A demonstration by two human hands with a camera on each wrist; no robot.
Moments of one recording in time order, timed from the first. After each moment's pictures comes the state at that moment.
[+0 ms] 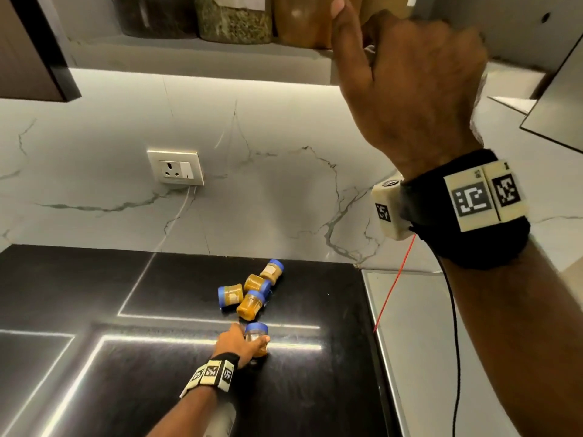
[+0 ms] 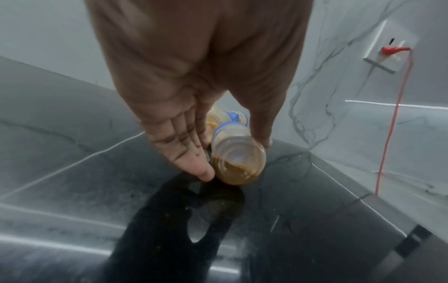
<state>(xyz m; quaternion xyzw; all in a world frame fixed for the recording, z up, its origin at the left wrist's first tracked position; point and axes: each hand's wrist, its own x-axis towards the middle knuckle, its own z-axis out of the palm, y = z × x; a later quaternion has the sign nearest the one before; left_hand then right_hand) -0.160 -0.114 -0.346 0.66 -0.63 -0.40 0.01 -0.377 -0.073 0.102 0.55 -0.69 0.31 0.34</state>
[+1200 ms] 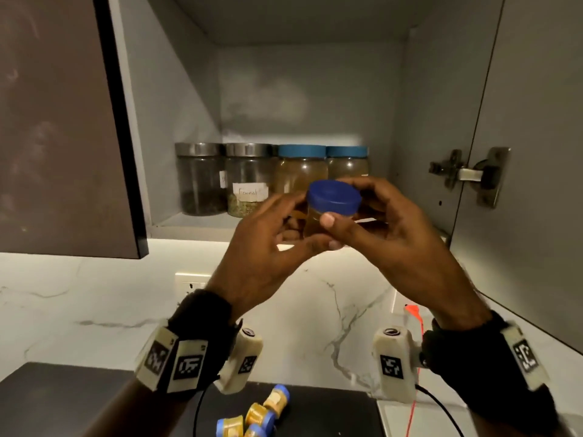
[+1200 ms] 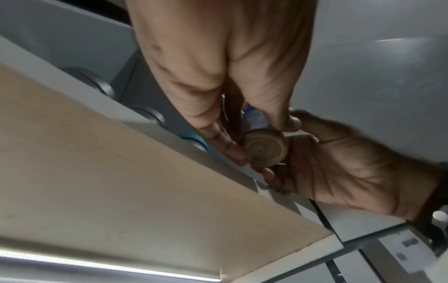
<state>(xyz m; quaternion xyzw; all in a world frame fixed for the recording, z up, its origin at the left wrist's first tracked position) -0.213 -0.073 0.115 0.20 -0.82 -0.18 0.51 -0.400 0.001 0.132 0.69 -0.42 0.58 -0.10</state>
